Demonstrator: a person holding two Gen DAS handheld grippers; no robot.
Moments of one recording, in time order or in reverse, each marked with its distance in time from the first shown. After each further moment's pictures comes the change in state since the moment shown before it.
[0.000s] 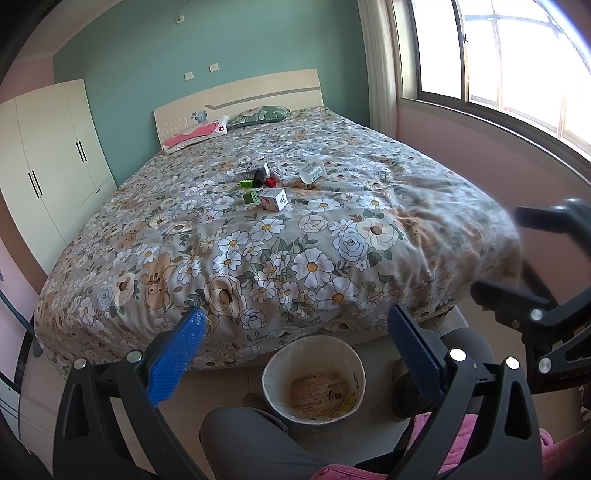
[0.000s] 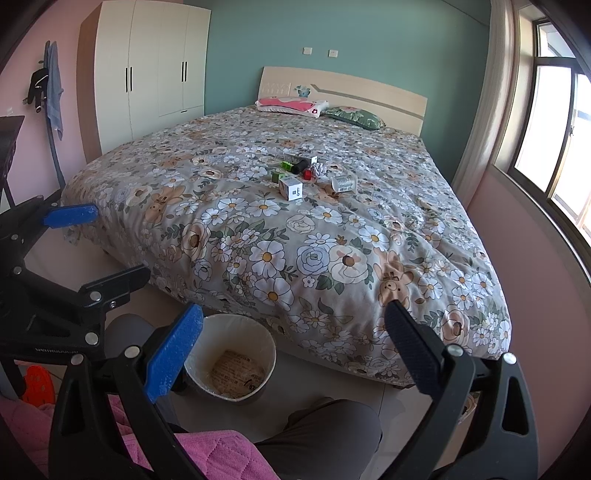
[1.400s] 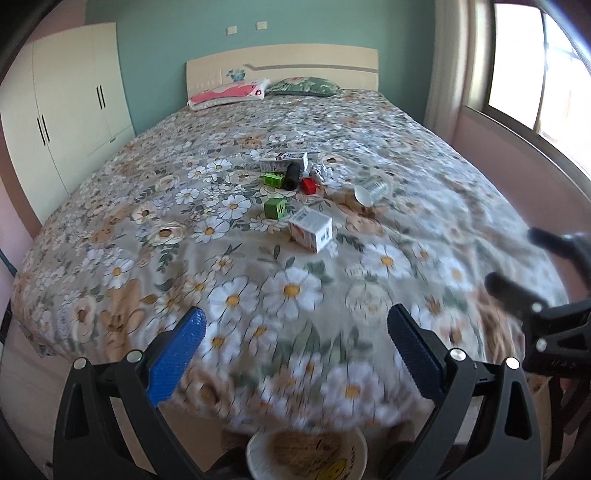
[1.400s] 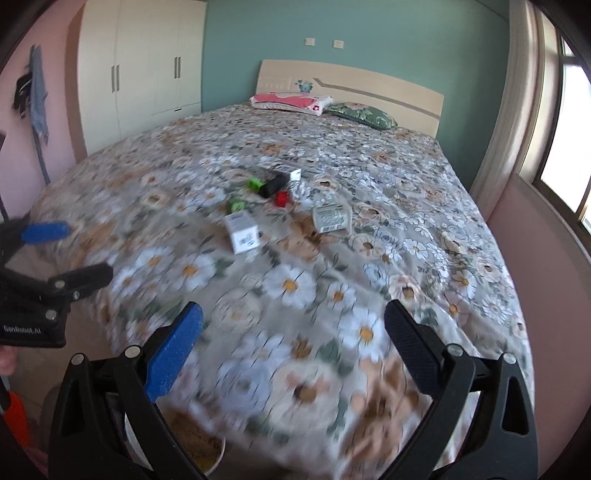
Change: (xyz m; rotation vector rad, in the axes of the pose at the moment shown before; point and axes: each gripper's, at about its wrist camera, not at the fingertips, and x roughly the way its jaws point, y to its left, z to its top) left arm 0.228 0.056 0.135 -0.226 0.114 0.064; right arm 0.261 -0.119 0.153 0.002 0.011 0.048
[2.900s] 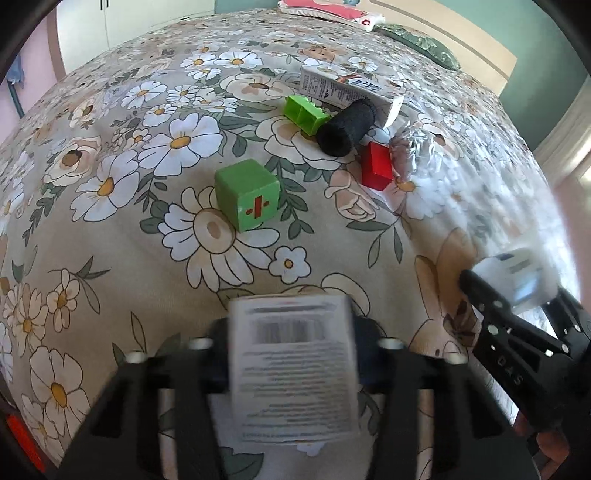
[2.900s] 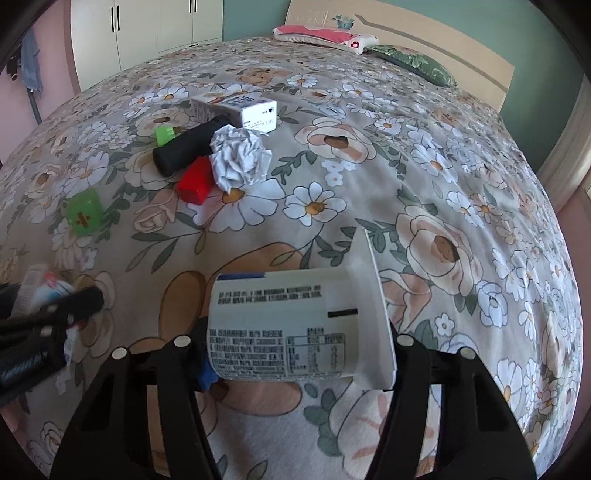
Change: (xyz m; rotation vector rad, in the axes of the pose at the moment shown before) left arm 0.280 -0.007 0.093 -0.469 0.257 0.103; right arm 0.332 -0.062 0.091 -0.158 0.228 0.104
